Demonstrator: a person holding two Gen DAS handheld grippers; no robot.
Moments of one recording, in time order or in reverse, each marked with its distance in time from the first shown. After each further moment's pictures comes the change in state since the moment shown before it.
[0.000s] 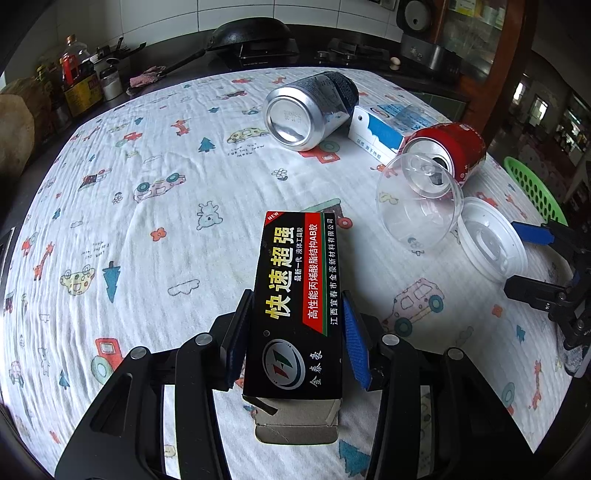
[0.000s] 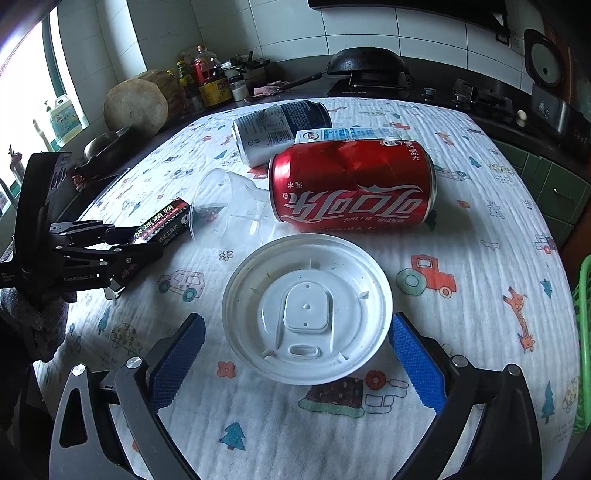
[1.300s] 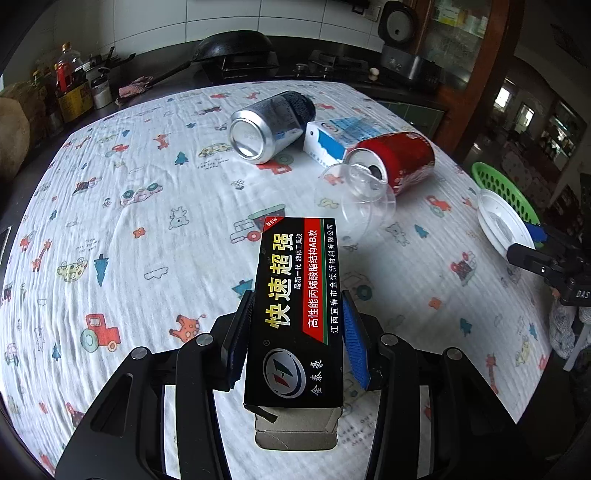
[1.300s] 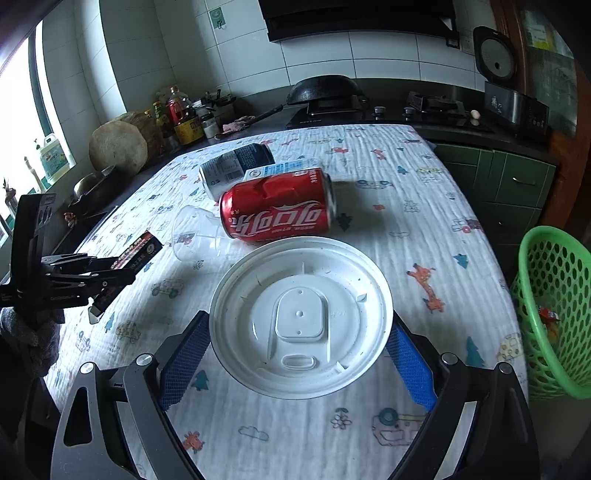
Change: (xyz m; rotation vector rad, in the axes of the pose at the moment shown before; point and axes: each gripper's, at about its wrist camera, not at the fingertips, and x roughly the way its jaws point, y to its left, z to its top) left arm -0.044 -0.036 -0.012 0.004 -0.047 -0.076; right arm -0.081 -0.045 -0.031 0.101 -0.126 -0.070
